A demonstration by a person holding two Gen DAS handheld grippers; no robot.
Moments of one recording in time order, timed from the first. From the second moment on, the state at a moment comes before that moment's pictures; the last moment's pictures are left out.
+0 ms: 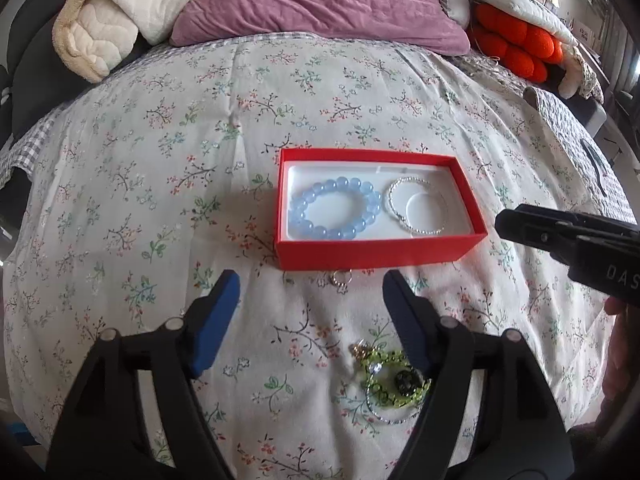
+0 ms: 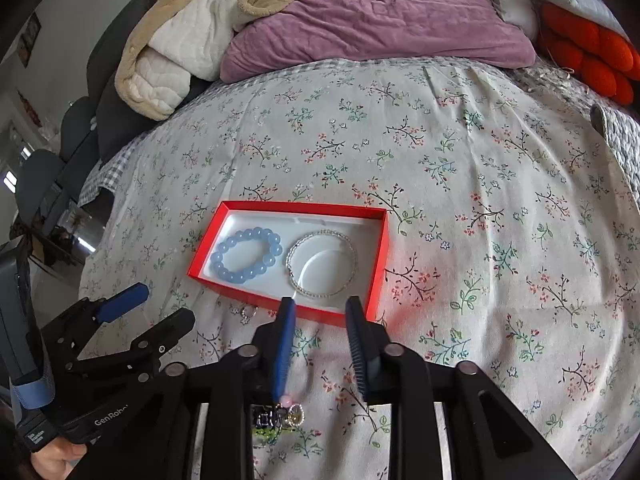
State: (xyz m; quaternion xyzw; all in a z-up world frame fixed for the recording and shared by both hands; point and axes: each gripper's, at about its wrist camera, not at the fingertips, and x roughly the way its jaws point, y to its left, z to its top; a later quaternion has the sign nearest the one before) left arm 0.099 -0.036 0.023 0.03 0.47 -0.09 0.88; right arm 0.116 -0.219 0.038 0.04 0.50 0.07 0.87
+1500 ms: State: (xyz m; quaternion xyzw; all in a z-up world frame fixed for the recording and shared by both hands) left arm 0.066 -0.057 -0.050 -0.05 0.62 -0.17 0.77; right arm 0.058 -0.232 -0.019 -0.02 0.58 0.05 0.81
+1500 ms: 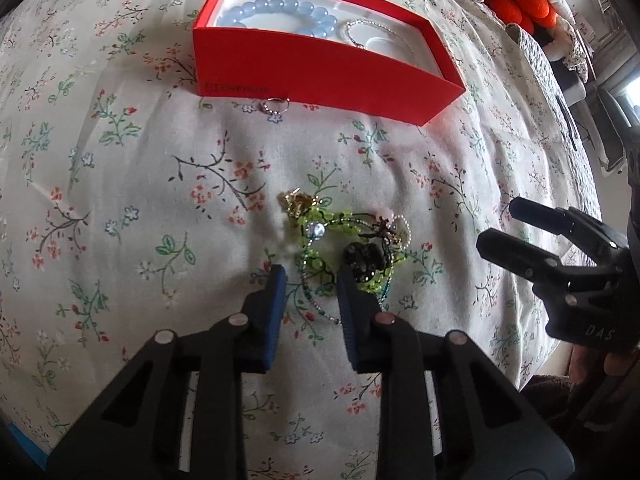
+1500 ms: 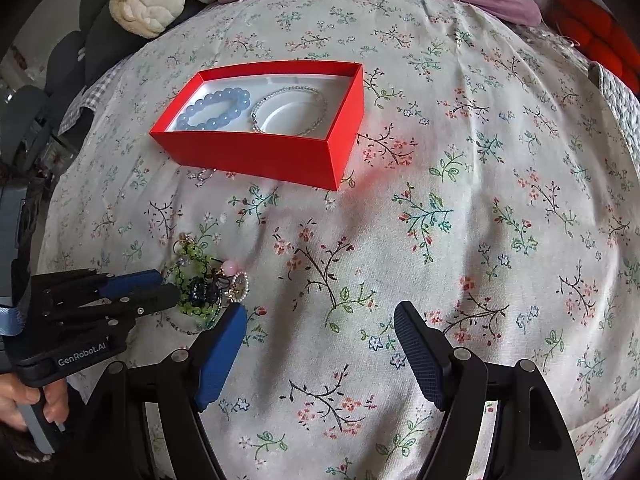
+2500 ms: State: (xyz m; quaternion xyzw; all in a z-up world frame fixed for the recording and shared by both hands) left arm 0.034 -0.022 0.014 -0.08 0.55 -0.22 0.80; right arm 0.064 -0.211 -0.026 0.00 0.59 0.08 0.80
